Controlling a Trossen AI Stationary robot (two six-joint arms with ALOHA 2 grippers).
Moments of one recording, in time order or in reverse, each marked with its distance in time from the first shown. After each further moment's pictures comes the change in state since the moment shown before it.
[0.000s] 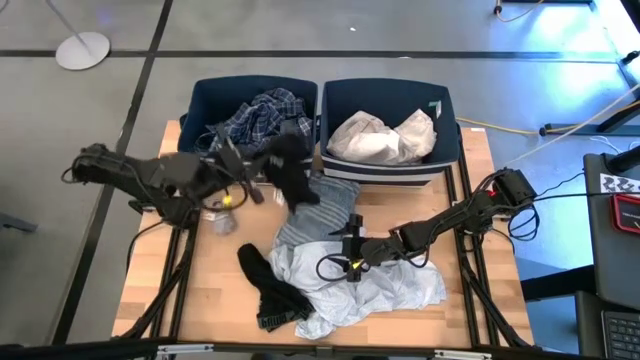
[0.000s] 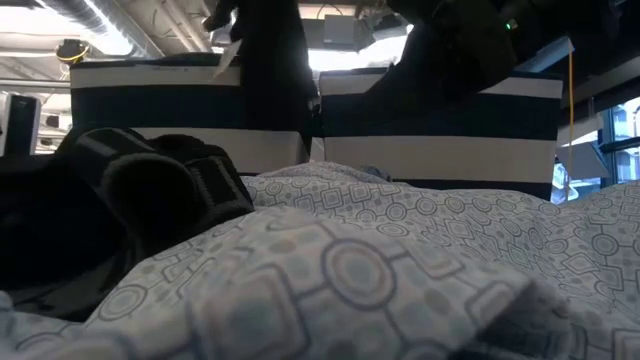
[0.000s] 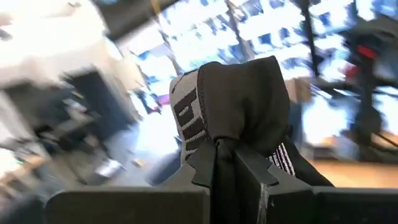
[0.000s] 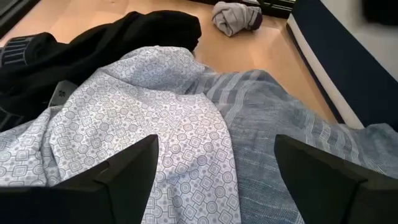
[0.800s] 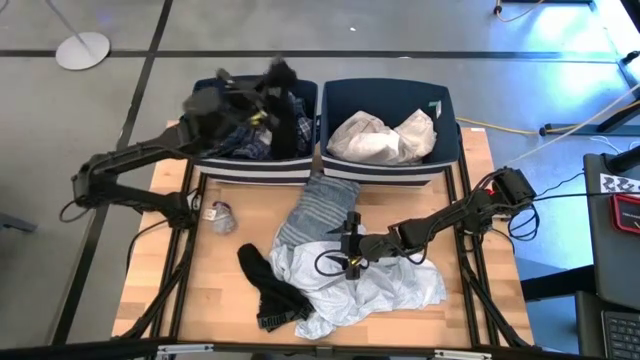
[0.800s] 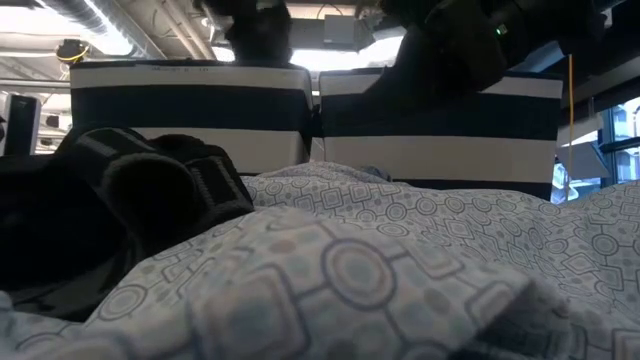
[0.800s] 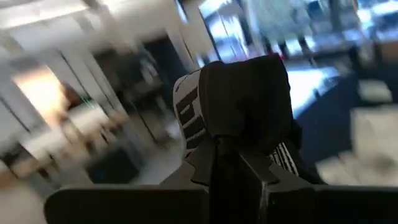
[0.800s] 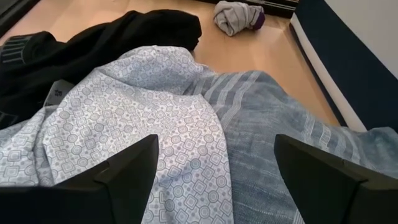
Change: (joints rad) left arm 0.699 0.110 -0.005 0.074 0.371 0.025; right arm -0.027 0.000 0.000 0.005 -0.044 -0.021
